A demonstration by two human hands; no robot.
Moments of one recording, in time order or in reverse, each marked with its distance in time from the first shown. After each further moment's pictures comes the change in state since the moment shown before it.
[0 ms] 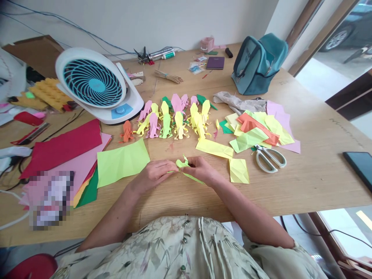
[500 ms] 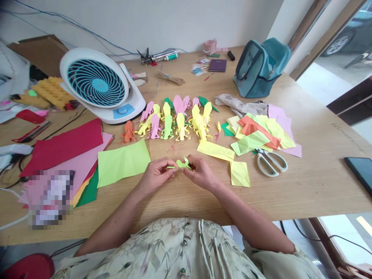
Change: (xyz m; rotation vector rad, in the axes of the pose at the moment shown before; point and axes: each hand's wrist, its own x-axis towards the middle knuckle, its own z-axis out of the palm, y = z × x) left_hand 0.003 0.010 0.019 -0.464 0.221 -0.590; right_hand 0.000 0.000 0.008 -0.142 0.146 -0.244
